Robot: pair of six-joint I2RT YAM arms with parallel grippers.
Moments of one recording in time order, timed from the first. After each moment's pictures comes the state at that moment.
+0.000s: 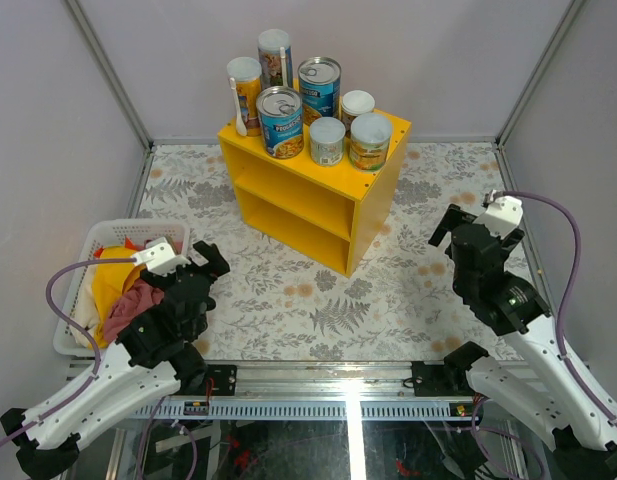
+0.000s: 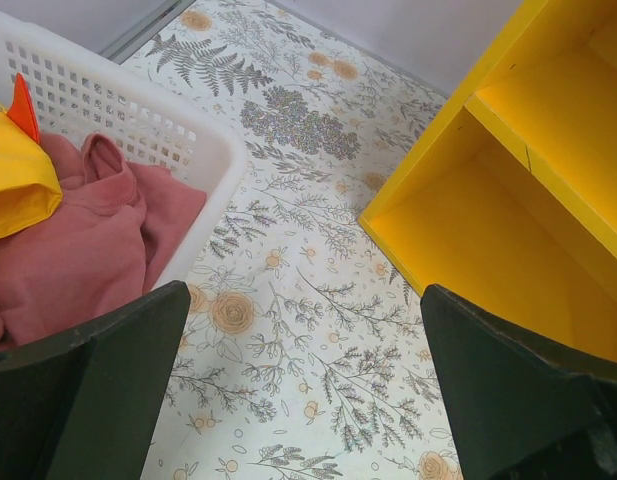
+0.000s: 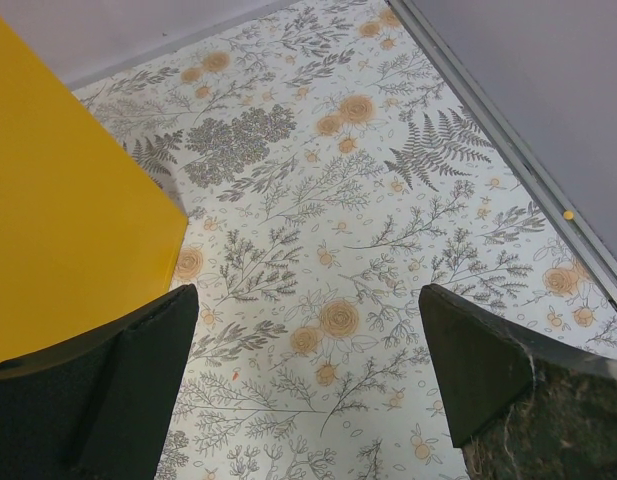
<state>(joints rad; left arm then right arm) -0.83 0.43 0.52 -0.45 -1.09 -0.64 0.54 0.72 0.88 -0.63 0.83 0.48</state>
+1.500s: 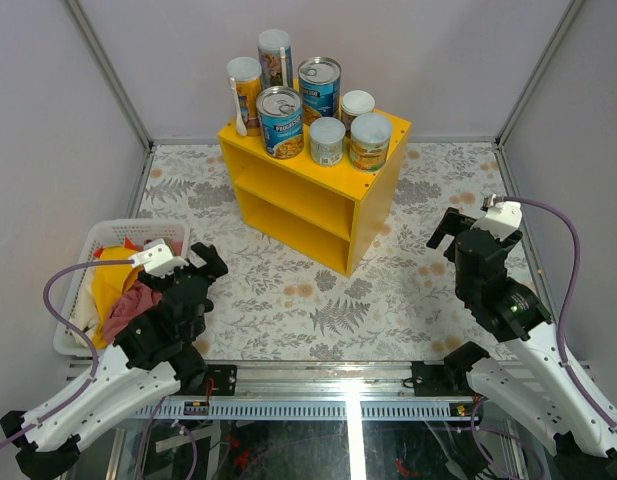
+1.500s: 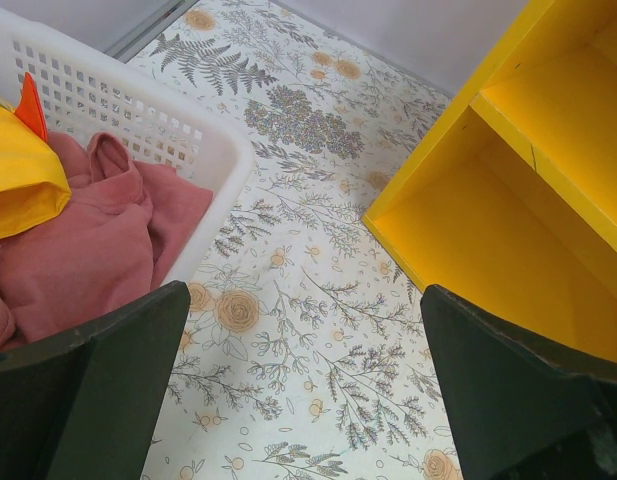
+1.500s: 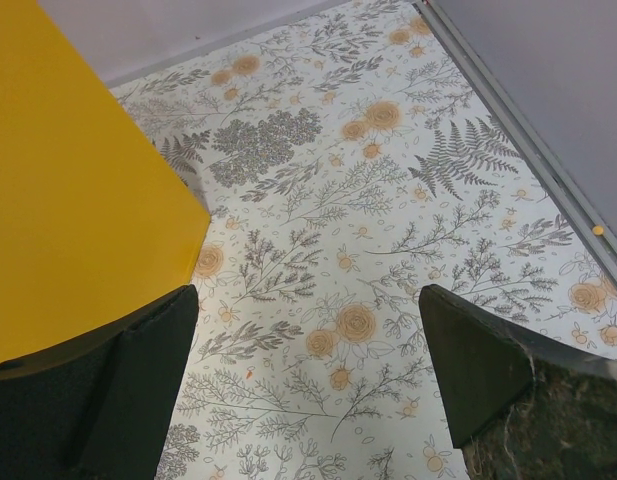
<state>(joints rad) -0.83 0.41 0.52 -0.48 -1.09 -0.64 0.54 0.67 0.83 -0.57 0.77 0.44</state>
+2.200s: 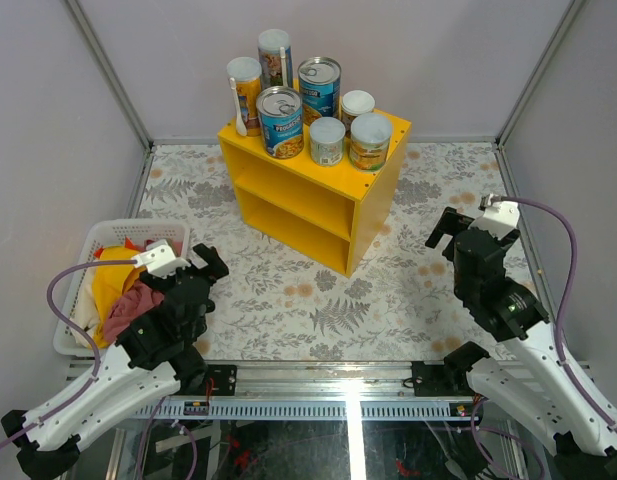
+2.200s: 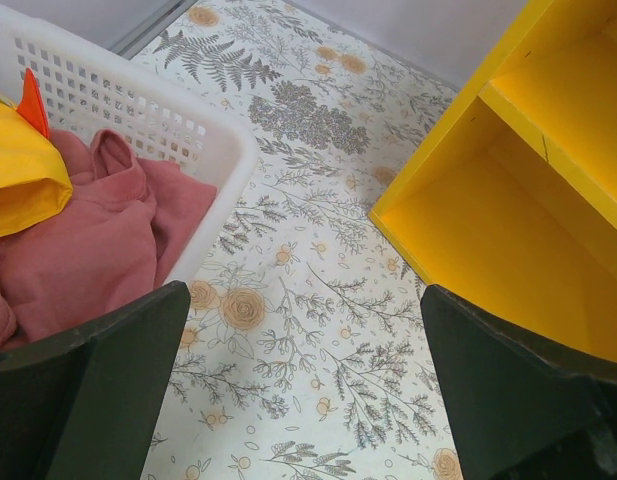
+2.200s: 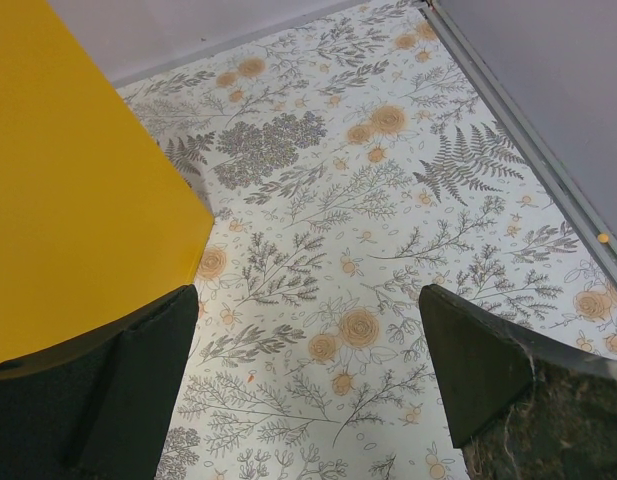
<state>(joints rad) -0.83 0.41 0.50 -0.48 -1.09 -0.64 0.54 0.67 0.82 -0.53 0.76 0.42</state>
